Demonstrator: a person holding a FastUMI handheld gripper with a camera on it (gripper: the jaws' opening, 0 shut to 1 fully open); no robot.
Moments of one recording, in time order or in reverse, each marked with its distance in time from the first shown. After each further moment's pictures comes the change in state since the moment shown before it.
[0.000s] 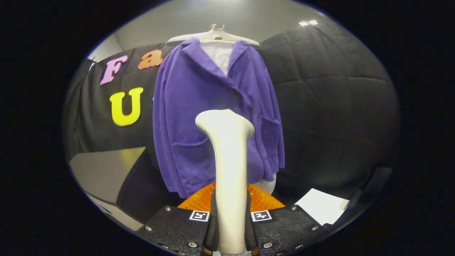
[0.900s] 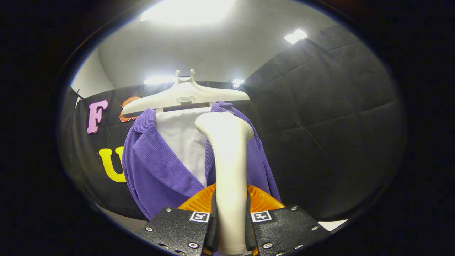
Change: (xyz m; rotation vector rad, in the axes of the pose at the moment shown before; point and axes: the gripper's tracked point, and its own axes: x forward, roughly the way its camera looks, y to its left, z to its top) arm 0.098 -0.021 0.232 0.082 -0.263 0.007
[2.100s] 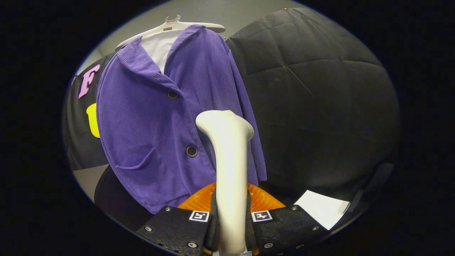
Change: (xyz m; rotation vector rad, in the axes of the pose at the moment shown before) arm -0.043 -0.074 -0.233 -0.069 0.400 -0.094
